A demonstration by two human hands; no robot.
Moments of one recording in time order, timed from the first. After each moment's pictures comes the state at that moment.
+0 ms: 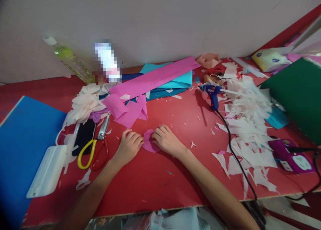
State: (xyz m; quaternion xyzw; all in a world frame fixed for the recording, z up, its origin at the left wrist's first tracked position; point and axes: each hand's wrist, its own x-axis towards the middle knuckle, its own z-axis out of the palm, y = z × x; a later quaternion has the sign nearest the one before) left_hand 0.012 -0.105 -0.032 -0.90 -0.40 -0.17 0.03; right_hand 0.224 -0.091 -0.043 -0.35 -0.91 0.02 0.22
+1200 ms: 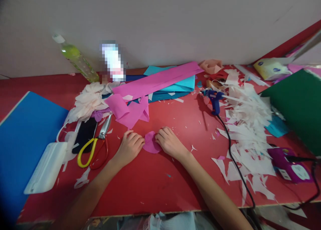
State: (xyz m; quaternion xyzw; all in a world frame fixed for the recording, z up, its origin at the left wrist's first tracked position) left_hand 0.013 -0.107 -0.031 -0.90 -0.41 -0.17 0.03; right_hand 0.232 -0.091 -0.037 -0.36 -0.91 0.04 0.19
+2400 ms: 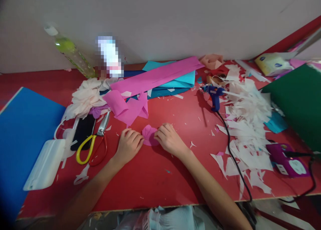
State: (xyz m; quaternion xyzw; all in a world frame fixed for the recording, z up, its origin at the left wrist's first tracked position) left_hand 0.019 -0.110 -0.031 -0.88 -0.43 -0.20 0.04; right_hand 0.235 -0.094 -0.035 -0.37 -0.89 0.07 0.24
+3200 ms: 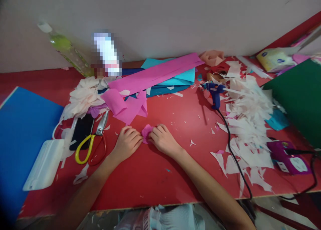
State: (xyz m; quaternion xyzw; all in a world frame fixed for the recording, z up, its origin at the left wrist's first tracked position) left_hand 0.011 -0.104 -0.028 -0.90 -0.38 -0.19 0.01; right_hand 0.215 -0.097 -0.049 -0.37 -0.90 0.03 0.23
